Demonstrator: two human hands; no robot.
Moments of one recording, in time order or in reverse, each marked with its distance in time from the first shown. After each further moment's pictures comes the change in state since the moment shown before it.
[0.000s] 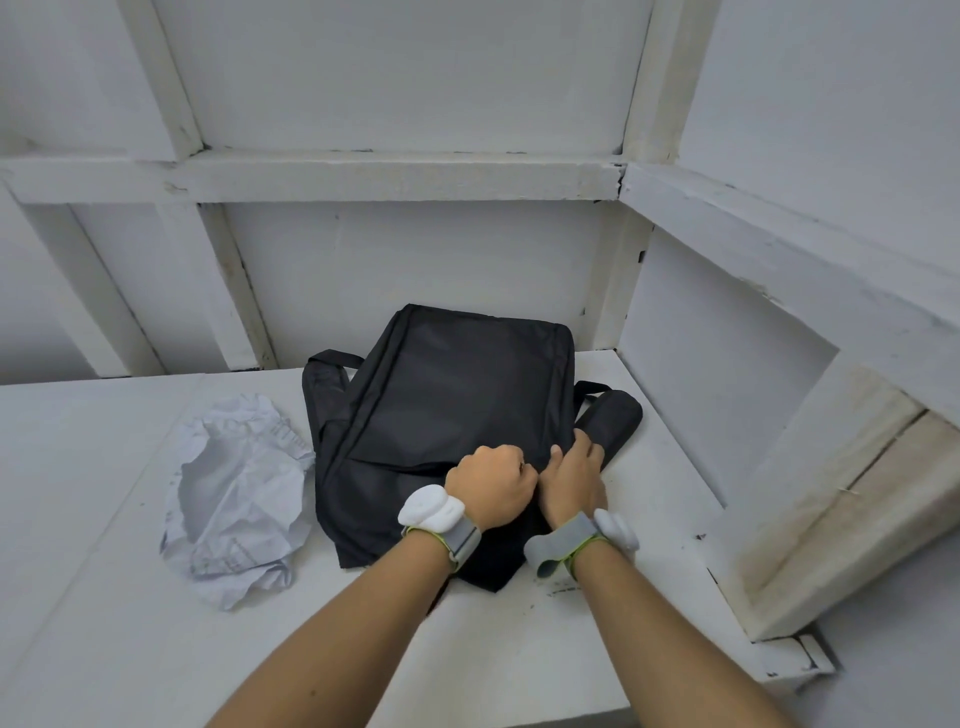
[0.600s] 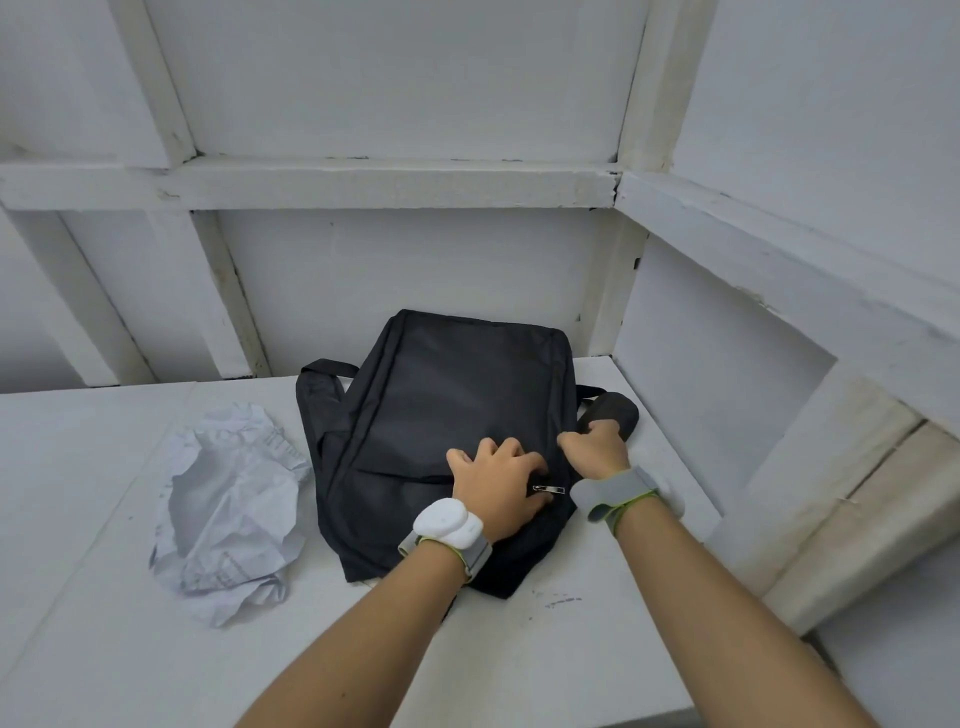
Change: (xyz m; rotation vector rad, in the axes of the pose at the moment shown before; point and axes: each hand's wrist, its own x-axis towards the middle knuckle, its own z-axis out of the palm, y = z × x) left_hand 0.013 -0.006 0.016 0.253 0.144 0.240; right_hand 0.049 -0.012 -0.047 0.287 -0.262 0.231
